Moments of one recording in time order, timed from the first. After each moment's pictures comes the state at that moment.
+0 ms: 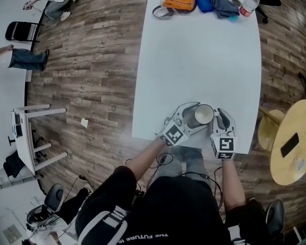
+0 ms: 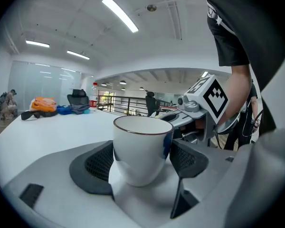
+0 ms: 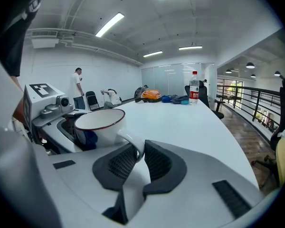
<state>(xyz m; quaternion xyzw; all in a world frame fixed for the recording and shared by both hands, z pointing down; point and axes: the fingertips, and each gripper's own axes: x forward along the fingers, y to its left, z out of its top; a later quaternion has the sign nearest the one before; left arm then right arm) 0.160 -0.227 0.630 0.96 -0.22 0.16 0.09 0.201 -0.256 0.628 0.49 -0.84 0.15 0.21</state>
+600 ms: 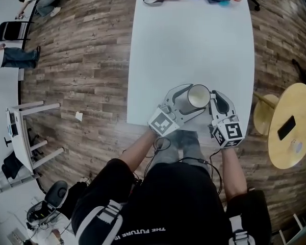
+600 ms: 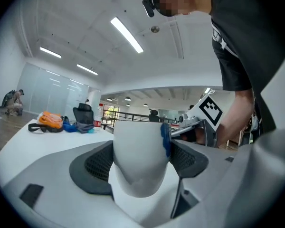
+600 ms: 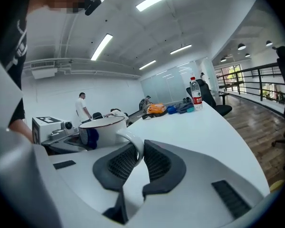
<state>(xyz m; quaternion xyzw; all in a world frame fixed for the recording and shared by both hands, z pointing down) 0.152 -0.229 0.537 0.96 -0.25 0.03 0.08 0.193 -0.252 0.560 0.46 -0.86 0.20 0.09</state>
